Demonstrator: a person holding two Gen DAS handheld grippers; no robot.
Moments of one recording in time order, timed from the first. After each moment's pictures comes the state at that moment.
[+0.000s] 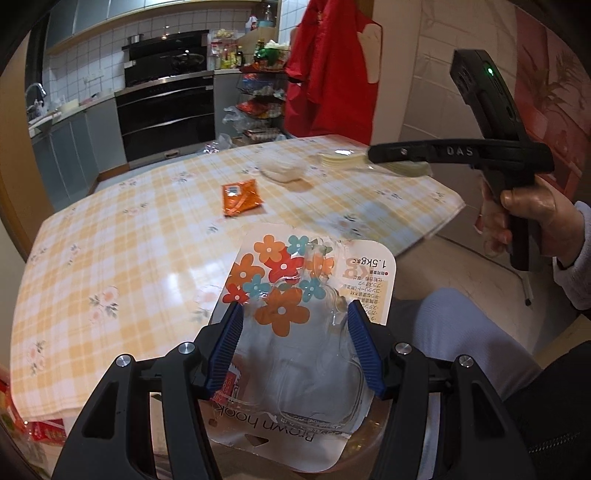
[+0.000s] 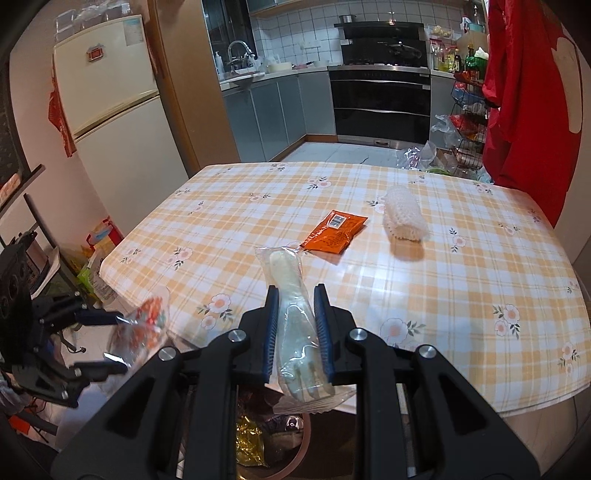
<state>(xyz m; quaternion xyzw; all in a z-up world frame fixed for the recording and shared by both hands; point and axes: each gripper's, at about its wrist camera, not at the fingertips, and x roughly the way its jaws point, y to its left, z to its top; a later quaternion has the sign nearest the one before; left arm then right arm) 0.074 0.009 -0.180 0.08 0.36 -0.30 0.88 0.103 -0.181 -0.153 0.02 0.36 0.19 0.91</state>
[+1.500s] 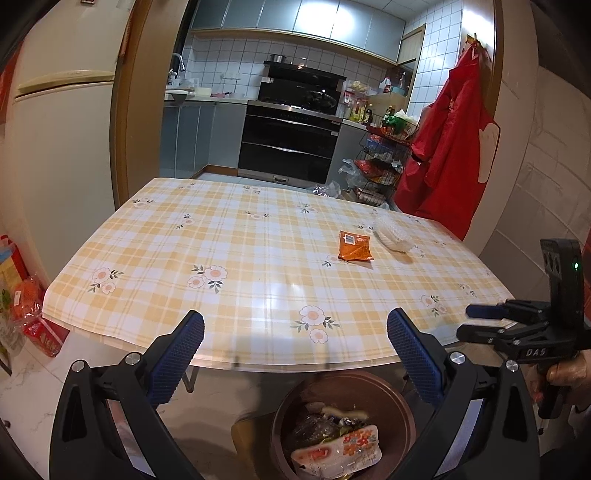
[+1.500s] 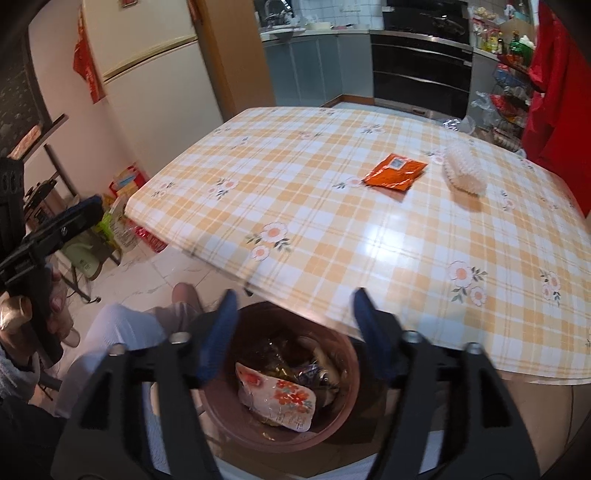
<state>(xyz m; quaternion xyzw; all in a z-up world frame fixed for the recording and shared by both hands) 0.059 0.107 -0.166 -0.08 0.30 -0.10 0.95 0.064 -0.119 -0.196 -0.01 0.43 0.25 0.87</state>
